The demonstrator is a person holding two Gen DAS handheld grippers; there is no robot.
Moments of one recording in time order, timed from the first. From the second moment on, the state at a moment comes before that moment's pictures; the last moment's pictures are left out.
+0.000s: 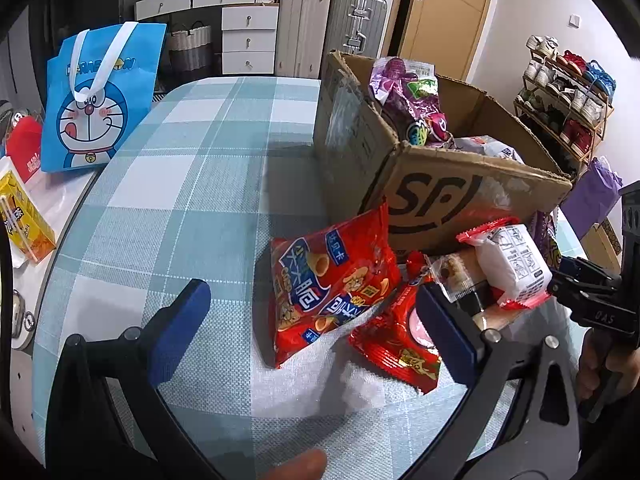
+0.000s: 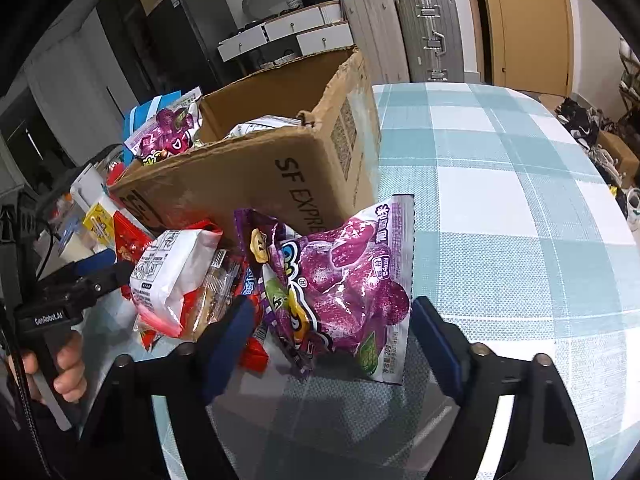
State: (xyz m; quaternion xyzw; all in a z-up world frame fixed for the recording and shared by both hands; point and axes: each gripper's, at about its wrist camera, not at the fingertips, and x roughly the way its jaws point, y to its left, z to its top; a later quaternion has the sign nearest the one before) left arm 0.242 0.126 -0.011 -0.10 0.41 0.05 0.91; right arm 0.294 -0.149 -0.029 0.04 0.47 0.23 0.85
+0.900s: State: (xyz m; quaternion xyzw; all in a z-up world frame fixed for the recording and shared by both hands) left arm 0.257 0.152 -0.032 -0.20 0.42 0.03 0.88; right arm 0.279 -0.155 -0.003 0.02 0.43 0.26 0.86
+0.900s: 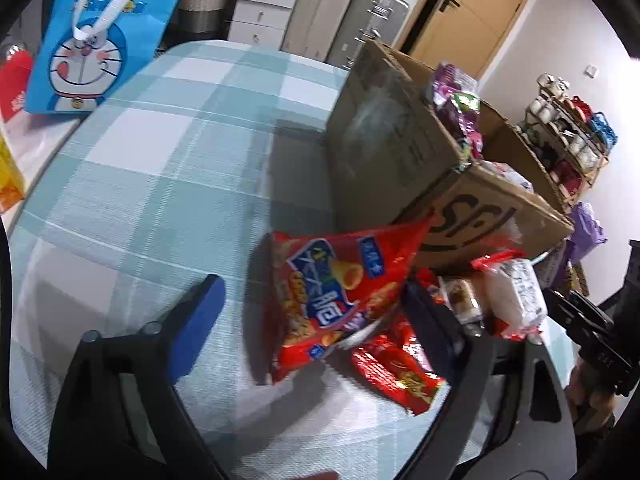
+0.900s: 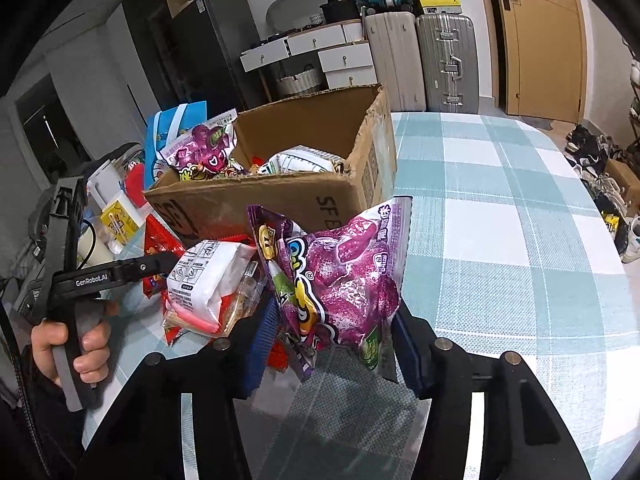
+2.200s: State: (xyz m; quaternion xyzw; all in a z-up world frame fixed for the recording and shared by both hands) left arm 0.206 0.143 0.046 -0.15 0.32 0.02 0.93; right arm 0.263 -0.167 0.034 0.03 0.39 0.26 0.88
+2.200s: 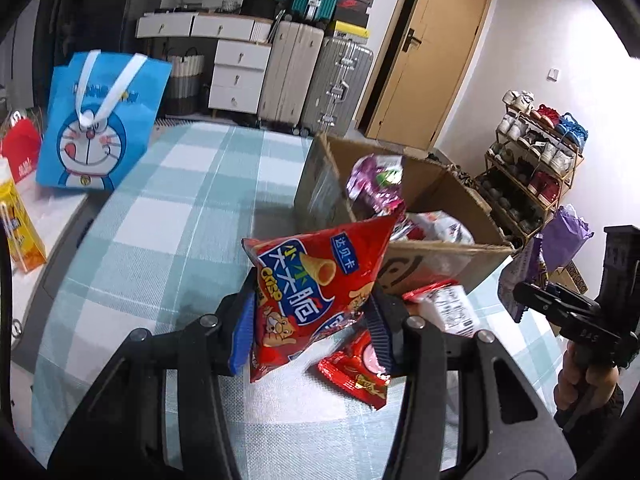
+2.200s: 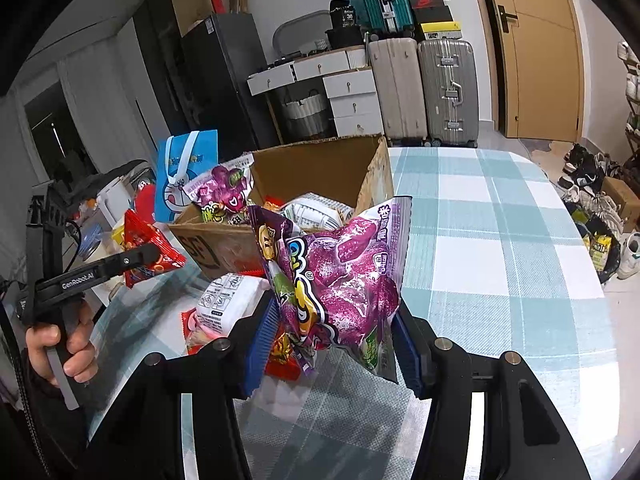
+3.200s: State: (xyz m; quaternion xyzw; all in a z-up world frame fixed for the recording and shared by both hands) left arm 0.214 0.113 0.111 -0.13 0.28 0.02 0.95; right arm 0.270 -0.151 0.088 0.03 0.34 0.28 0.90
